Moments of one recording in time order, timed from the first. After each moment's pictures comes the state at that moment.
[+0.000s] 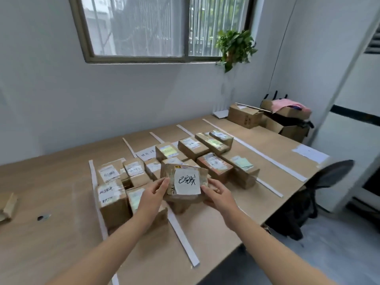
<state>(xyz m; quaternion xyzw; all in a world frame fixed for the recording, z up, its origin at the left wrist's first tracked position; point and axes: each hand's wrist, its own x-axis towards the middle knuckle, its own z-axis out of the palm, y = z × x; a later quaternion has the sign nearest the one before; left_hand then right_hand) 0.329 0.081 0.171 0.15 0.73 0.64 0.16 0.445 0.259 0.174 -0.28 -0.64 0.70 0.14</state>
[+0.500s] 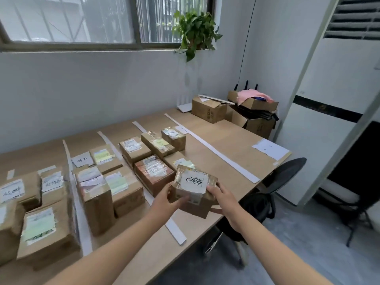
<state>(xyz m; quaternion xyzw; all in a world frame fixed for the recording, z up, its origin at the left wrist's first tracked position) 0.423 0.416 0.142 0.27 0.76 0.53 0.26 0.541 0.586 0.145 -0.32 -0.65 0.68 0.12</state>
